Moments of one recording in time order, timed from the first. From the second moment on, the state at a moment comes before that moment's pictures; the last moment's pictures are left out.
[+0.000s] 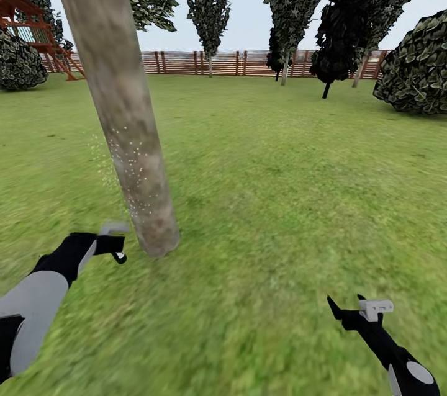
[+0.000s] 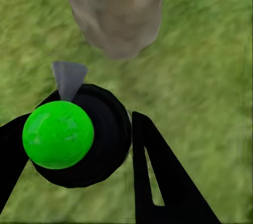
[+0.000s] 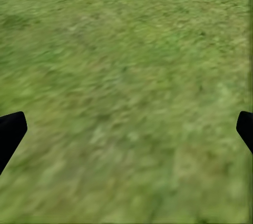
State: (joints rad) left arm -0.98 0.26 0.09 -0.43 -0.13 0.48 -0.28; right arm -0.32 -0.10 -0.60 -0.85 0.22 -0.26 0.56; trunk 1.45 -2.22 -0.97
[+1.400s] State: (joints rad) left arm -0.87 0.24 0.10 -0.42 -0.06 0.34 -0.26; right arm -0.32 -0.09 -0.60 -0.85 0.22 -0.26 0.56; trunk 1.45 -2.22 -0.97
